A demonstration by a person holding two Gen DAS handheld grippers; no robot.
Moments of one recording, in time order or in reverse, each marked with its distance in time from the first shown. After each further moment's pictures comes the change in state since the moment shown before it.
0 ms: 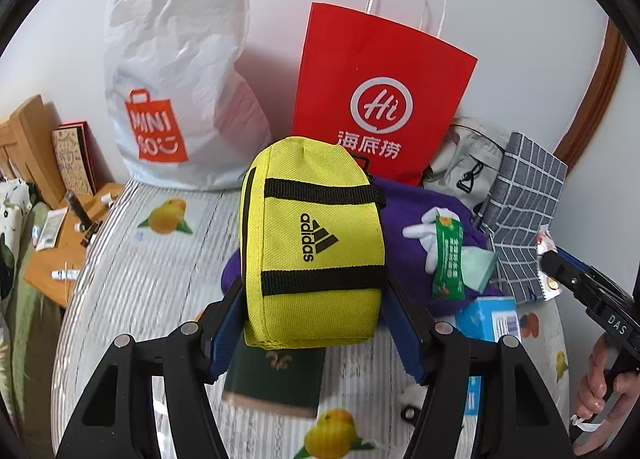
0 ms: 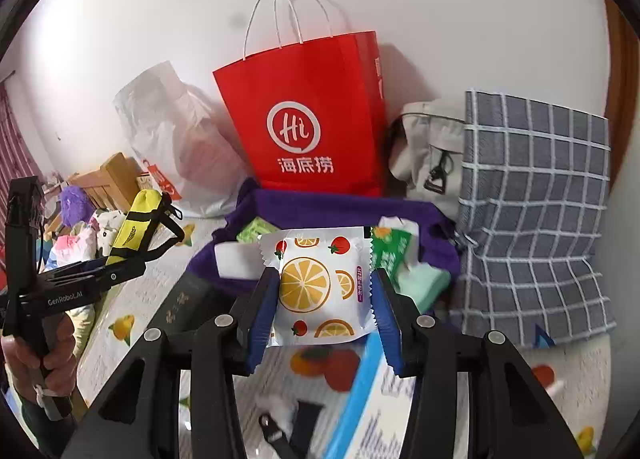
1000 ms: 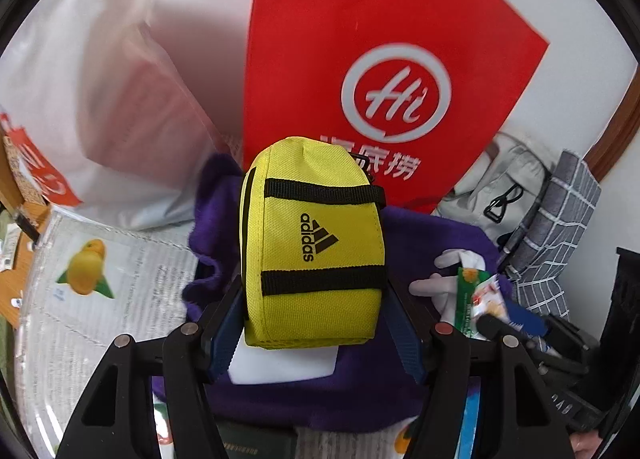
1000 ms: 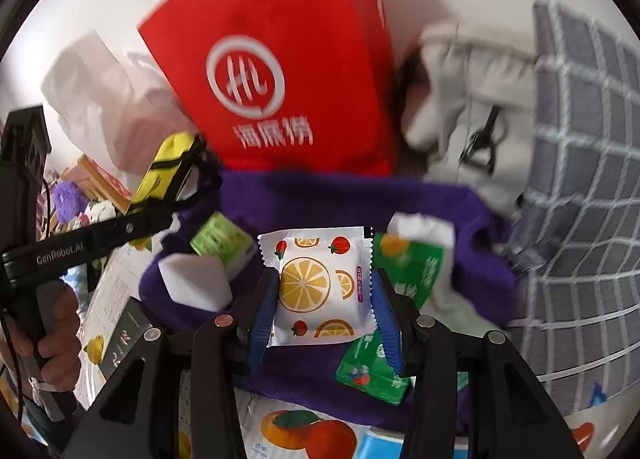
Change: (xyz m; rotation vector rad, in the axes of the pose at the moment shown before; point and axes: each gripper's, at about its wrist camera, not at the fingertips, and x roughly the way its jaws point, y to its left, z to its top) left arm 0.133 -0.022 0.063 -0.016 0.101 -0.053; right arm 0.144 -0.031 0.018 0.047 0.191 0.035
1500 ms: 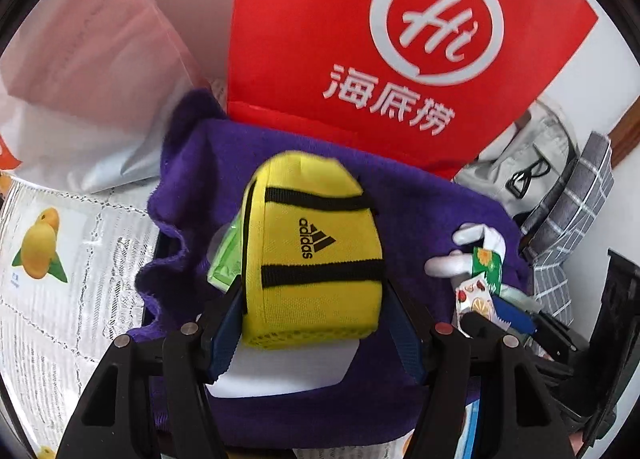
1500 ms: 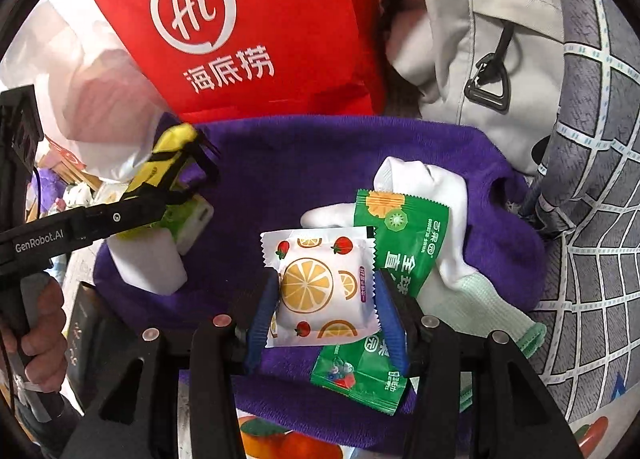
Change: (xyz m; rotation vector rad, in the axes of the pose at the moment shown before) left arm 0.052 0.009 -0.007 -0.022 0.144 -0.048; right arm 0.042 -0.009 -0.010 0.019 0.090 -0.082
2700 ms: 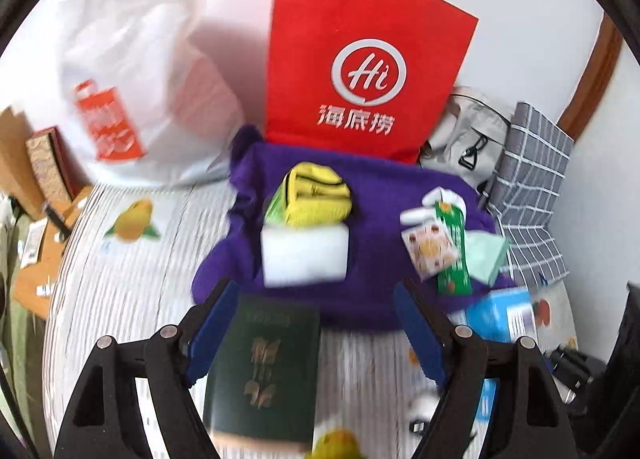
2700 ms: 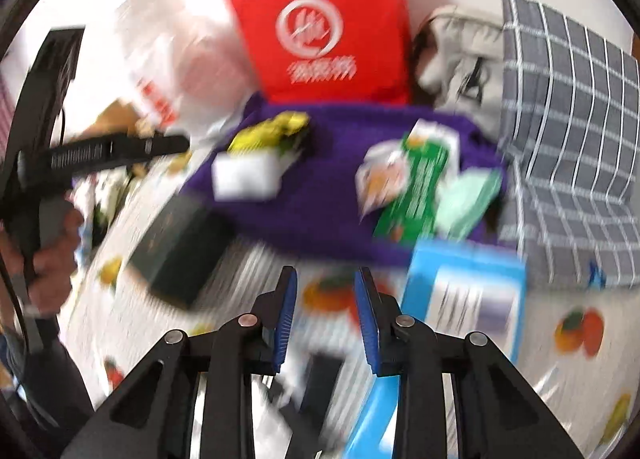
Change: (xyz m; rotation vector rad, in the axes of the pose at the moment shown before) left arm -0.129 -0.002 -0.086 0.095 -0.167 0.072; right arm -0.116 0.054 -0.133 -0.106 -0.076 0.080
